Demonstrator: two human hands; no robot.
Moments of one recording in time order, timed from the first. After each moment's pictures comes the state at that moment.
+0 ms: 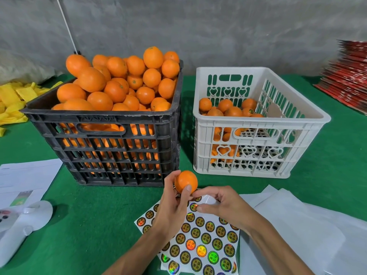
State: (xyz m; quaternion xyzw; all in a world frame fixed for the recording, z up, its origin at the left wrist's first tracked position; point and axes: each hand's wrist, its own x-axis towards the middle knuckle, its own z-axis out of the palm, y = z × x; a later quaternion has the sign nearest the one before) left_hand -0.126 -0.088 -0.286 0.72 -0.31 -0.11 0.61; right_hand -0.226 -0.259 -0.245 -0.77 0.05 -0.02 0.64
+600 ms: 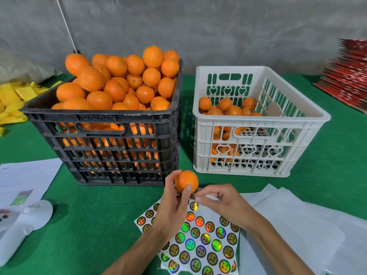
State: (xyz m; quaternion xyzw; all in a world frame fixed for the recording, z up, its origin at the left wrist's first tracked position) left_hand -0.127 -0.087 -0.287 0.74 -0.31 -0.11 0.59; right_hand -0.228 -0.255 -0.236 -0.78 0.07 -0.04 0.62
